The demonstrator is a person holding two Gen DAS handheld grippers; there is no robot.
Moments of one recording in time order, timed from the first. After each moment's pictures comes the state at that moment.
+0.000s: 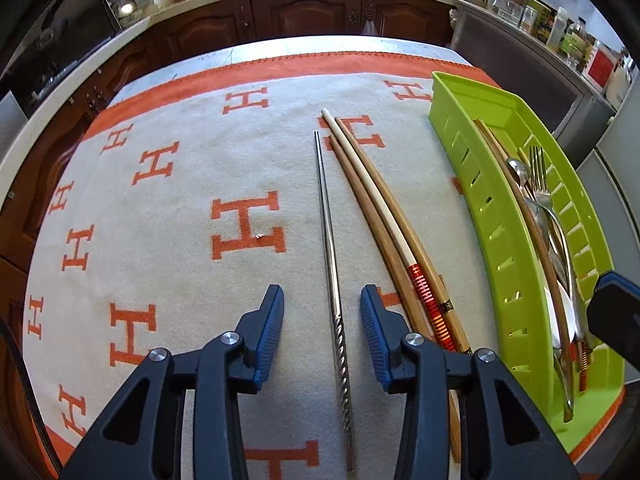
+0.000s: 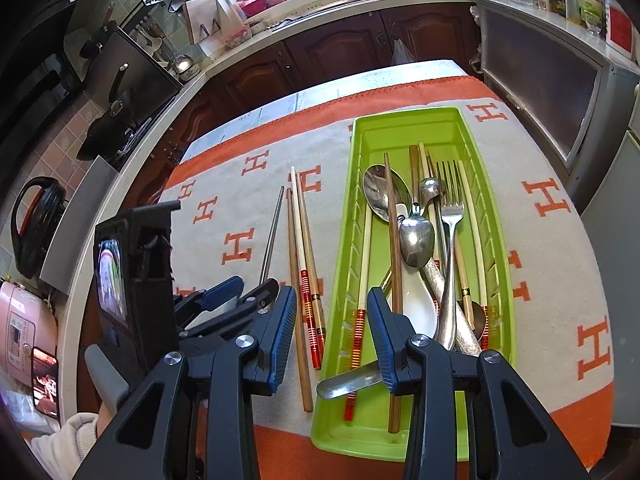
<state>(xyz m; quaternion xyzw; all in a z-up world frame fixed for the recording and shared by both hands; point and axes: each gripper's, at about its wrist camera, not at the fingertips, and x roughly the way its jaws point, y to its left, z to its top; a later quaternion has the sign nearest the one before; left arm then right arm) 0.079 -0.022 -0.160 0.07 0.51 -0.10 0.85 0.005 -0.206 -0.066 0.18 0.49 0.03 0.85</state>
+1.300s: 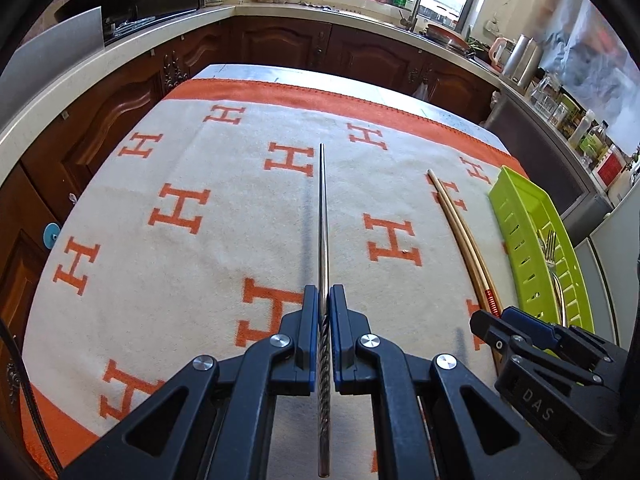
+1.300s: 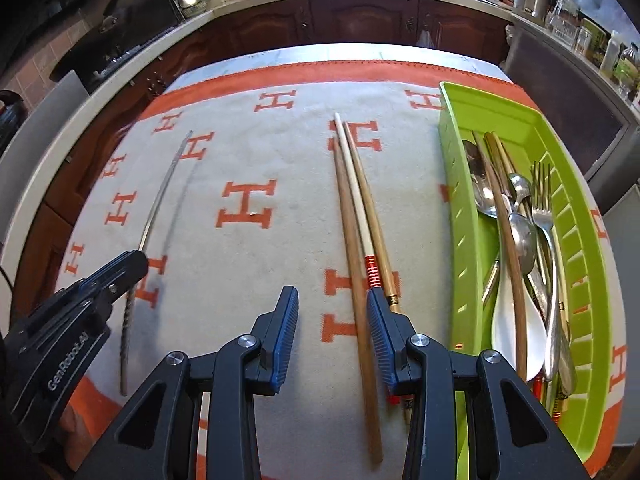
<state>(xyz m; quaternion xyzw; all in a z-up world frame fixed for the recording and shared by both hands) 0.066 0.110 -0.138 -0.07 0.47 -0.07 0.88 0.052 -0.091 -0.126 0.03 0.54 -0.01 0.84</state>
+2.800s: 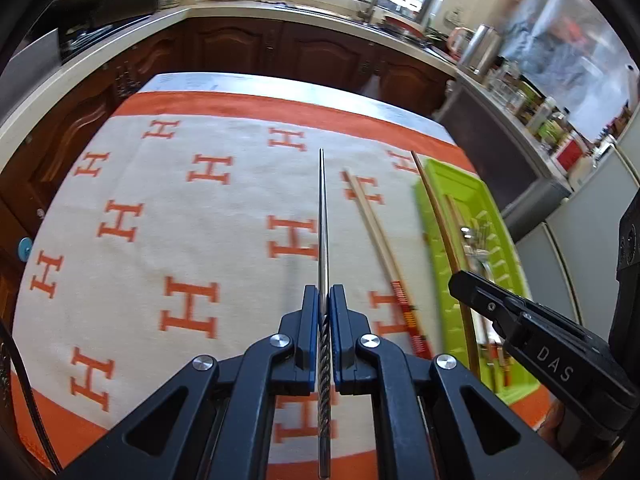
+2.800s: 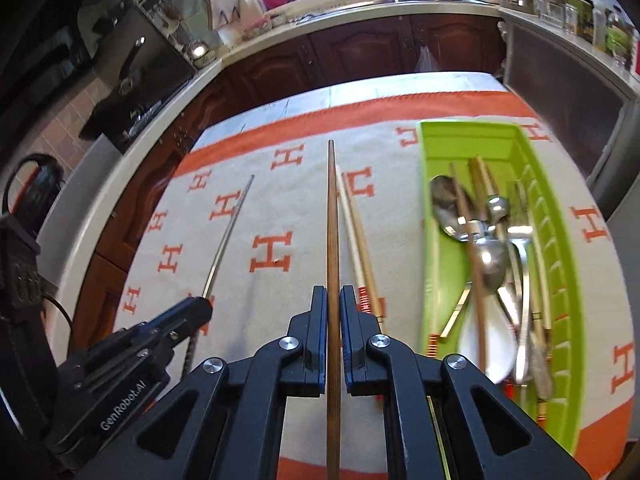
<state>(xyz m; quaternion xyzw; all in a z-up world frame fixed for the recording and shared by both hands) 0.054 0.053 -0.094 -0.07 0.48 -0.15 0.86 0.028 -0.151 -0.063 0.16 0.47 0.03 0.87</state>
